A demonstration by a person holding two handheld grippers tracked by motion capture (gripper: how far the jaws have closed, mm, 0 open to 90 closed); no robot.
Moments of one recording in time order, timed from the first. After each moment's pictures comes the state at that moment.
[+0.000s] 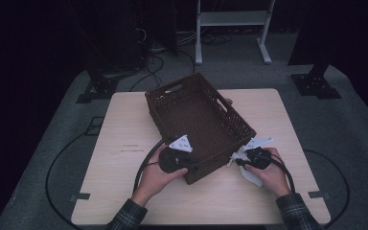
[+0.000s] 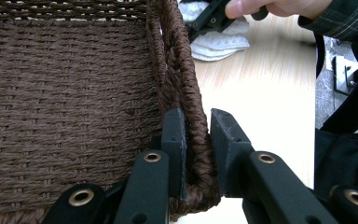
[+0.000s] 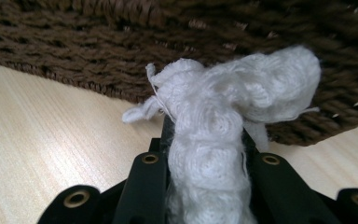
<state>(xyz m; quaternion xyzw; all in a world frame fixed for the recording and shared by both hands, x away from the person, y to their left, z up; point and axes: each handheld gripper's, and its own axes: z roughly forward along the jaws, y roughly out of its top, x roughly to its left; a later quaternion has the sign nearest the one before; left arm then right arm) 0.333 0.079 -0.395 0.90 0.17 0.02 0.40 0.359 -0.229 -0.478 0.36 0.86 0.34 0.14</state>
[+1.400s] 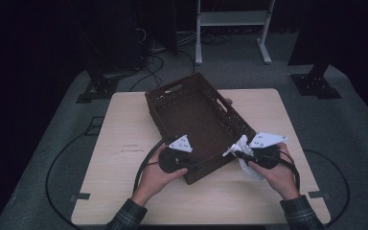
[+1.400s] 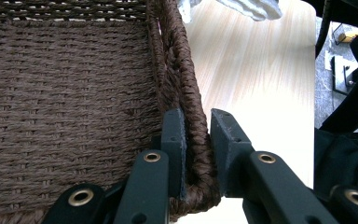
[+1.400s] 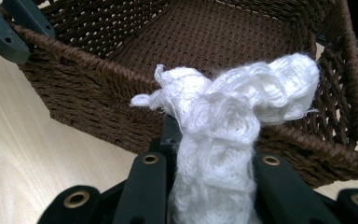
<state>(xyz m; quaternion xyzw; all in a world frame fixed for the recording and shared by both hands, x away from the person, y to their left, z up) 0.333 0.079 -0.396 0.90 0.17 0.02 0.40 0.321 -0.220 -0.399 0.29 0.84 0.41 0.21</state>
